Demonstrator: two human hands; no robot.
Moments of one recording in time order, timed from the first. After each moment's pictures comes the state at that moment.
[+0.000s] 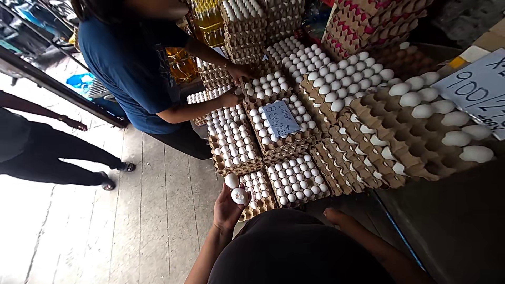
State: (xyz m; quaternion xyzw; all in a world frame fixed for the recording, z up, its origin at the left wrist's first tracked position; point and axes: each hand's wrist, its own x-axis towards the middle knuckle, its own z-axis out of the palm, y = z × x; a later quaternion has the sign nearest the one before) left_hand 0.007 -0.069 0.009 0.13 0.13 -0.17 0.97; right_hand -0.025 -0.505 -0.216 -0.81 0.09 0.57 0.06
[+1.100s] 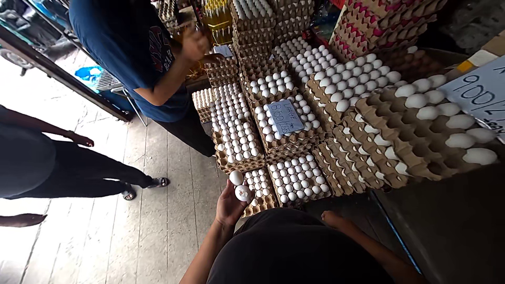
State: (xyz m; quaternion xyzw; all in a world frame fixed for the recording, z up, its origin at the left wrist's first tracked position) left_hand -0.007 -0.071 0.013 0.14 0.16 -0.18 0.96; right_hand -0.042 -0.499 -0.224 -0.82 0.08 0.56 0.07
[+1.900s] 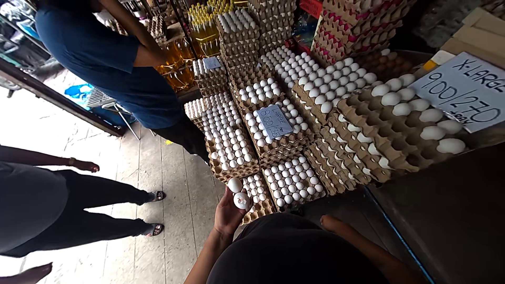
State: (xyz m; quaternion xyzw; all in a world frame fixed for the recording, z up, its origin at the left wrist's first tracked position) left_hand -0.008 -0.083 0.012 0.16 0.15 -0.21 0.95; right_hand -0.061 -0.501 -0.222 -0.82 0.09 0.56 0.07
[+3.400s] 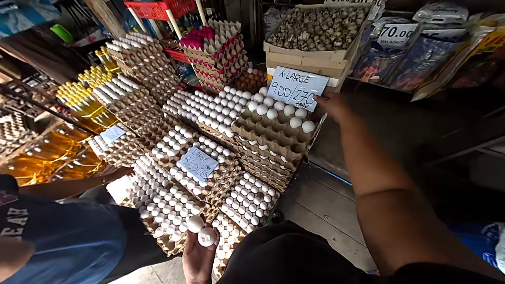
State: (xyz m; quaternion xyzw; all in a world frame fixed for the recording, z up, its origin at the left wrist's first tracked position) left_hand 0.060 -0.174 0.018 0.18 0.09 -0.28 0.94; right_hand 0.055 -0.781 0.130 -0.80 0.42 -0.18 0.38
